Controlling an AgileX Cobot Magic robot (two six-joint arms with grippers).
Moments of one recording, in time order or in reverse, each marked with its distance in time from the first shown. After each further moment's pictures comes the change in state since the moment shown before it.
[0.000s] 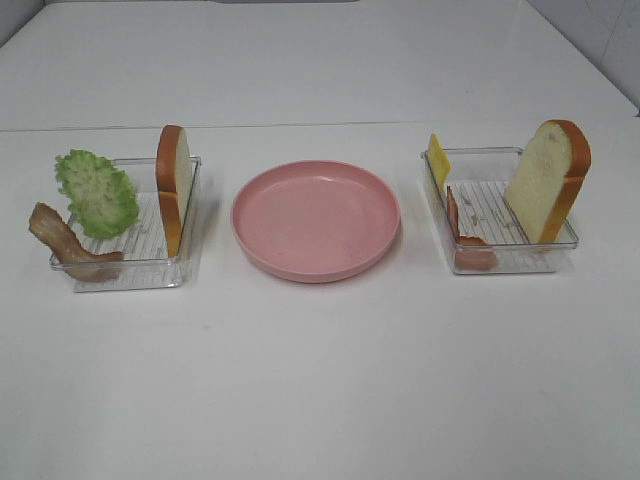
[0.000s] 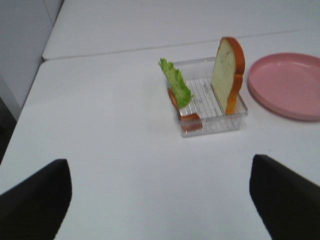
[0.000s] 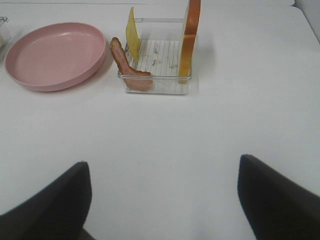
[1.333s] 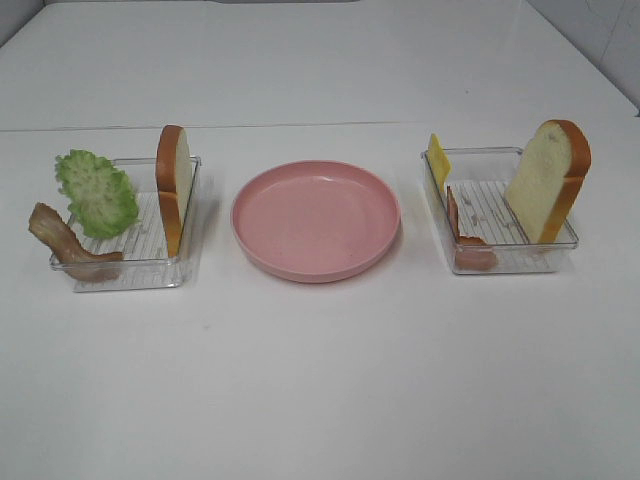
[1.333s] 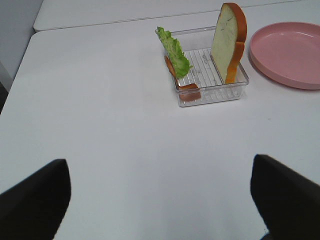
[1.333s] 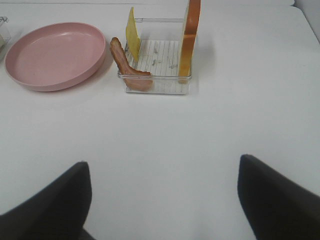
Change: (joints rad) left arm 0.000 -0.074 0.063 0.004 0.107 0.000; right arm 0.000 0.000 0.000 0.000 0.000 0.000
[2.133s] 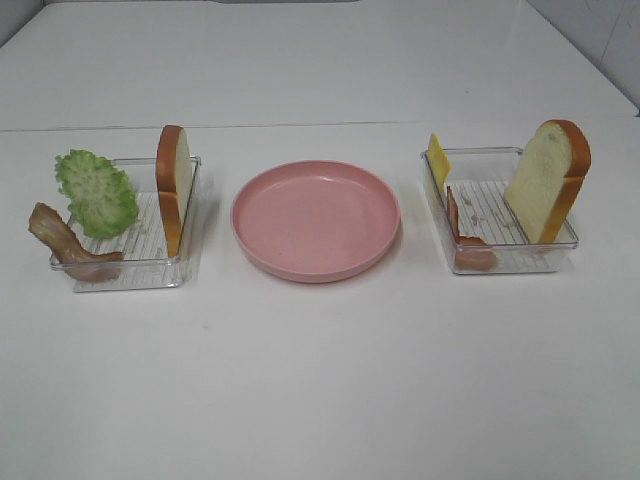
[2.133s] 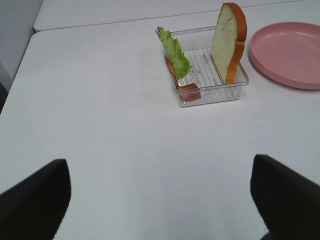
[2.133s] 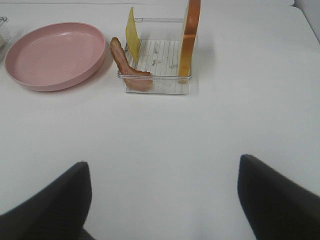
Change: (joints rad) left arm 0.000 0.000 0.000 0.000 0.000 0.000; right arm 0.000 0.000 0.000 0.000 0.000 0.000
